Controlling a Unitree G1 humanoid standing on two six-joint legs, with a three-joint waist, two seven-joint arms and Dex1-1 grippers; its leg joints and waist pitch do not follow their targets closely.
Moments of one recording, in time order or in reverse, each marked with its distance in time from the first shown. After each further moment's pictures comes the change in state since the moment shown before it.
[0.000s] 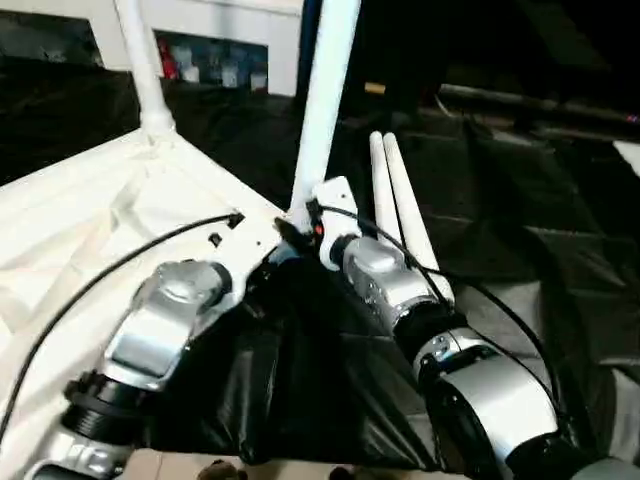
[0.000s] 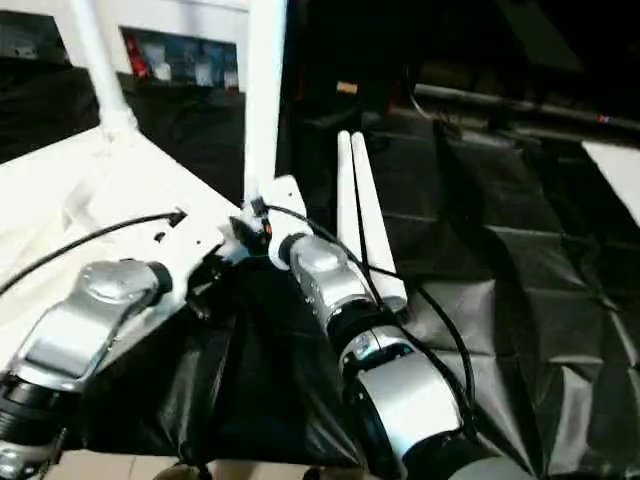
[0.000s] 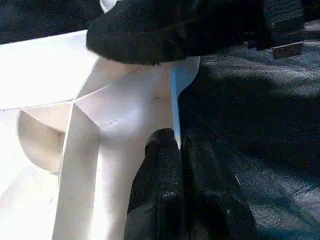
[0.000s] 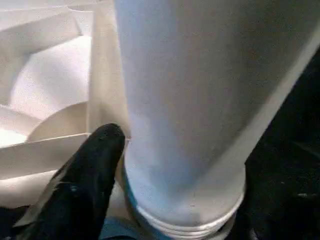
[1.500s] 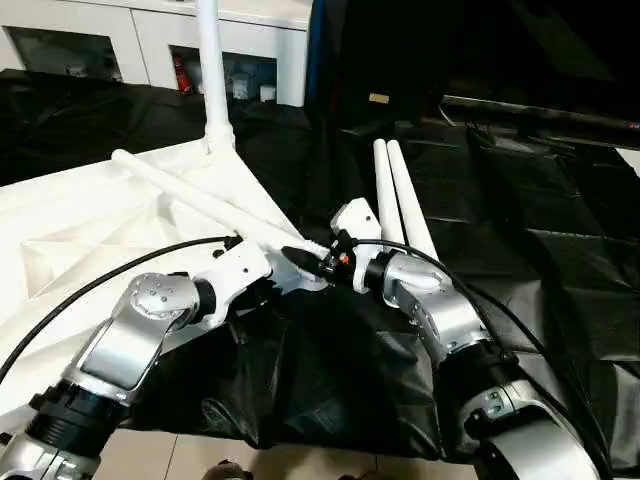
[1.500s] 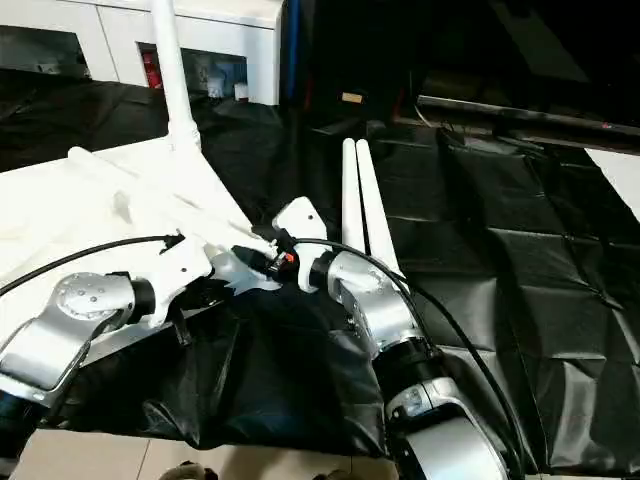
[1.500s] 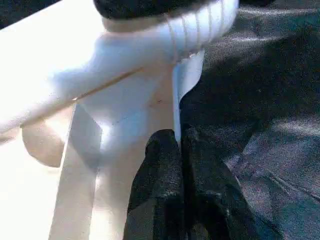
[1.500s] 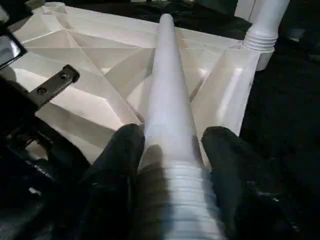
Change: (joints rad) left arm 0.062 0.104 -0.012 0.105 -0.082 -0.318 -0.197; right arm 0.283 -0.172 0.107 -0.506 0.007 0.116 0.359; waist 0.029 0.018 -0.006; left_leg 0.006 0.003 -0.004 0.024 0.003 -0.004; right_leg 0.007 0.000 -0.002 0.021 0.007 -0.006
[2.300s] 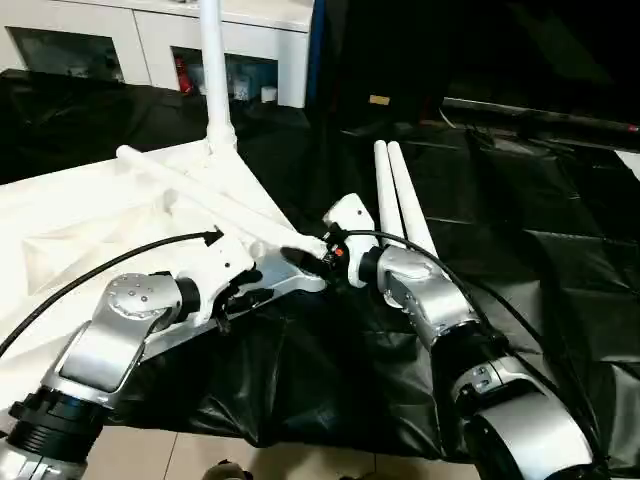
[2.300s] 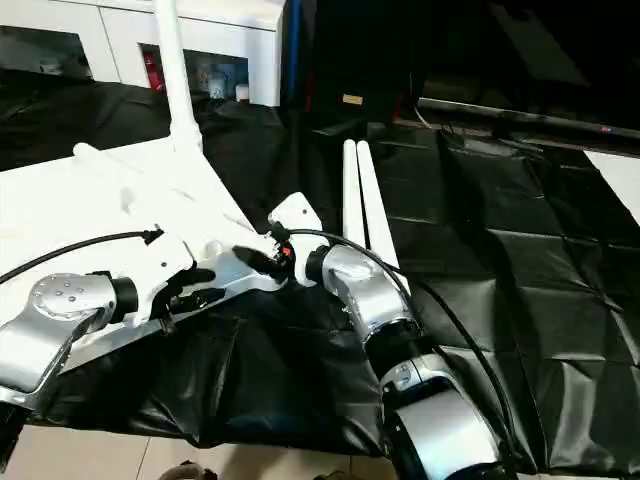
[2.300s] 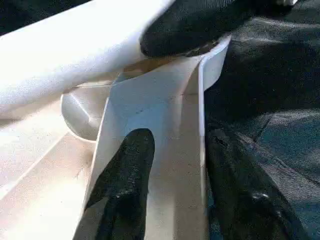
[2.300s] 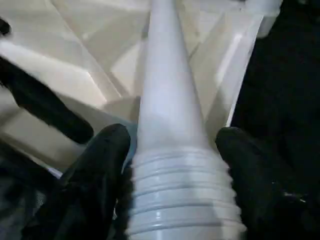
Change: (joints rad) left arm 0.028 0.028 0.065 -0.022 -0.043 0.009 0.000; right arm -0.113 0.019 0.011 0.208 -0.060 0.016 -0.043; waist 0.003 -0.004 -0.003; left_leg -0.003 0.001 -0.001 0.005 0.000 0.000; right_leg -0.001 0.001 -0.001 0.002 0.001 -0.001
